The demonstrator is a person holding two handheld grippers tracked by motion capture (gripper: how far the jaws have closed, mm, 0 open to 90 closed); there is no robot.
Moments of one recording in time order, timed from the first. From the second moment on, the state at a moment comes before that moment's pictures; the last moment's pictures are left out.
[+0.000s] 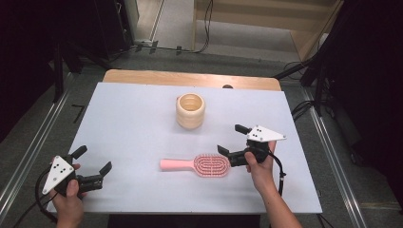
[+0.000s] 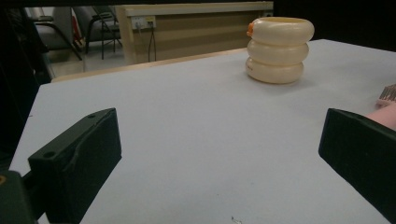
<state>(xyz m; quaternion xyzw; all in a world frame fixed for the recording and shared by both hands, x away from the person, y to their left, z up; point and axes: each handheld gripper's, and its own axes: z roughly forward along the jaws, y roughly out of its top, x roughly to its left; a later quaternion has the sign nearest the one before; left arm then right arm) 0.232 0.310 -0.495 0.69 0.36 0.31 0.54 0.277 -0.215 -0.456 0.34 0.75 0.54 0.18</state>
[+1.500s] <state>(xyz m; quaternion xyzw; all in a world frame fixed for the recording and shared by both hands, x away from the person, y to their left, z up) 0.238 0.308 -0.489 0.72 0.35 0.26 0.54 0.217 -0.320 -0.501 0.41 0.69 0.55 0.23</state>
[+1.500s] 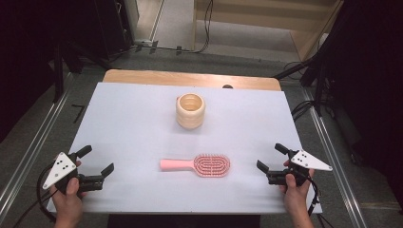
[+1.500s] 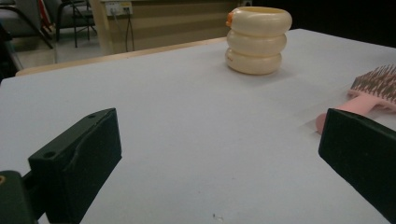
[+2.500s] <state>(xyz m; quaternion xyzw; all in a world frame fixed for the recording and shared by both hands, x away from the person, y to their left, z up) 0.261 0.229 -0.416 0.78 0.24 0.21 0.55 0.209 -0.329 -0.511 0.41 0.69 0.55 0.23</state>
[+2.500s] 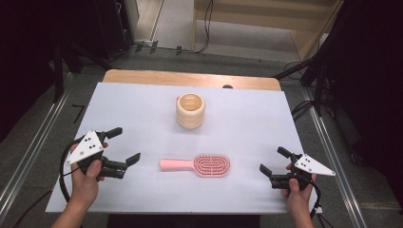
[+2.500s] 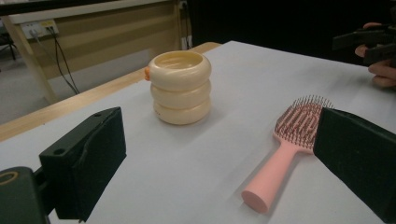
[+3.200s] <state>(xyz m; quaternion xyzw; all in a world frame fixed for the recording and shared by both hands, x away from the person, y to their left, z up) 0.289 0.170 -0.419 0.85 0.17 0.14 0.47 0.209 -0.329 -0.512 0.40 0.69 0.56 0.23</state>
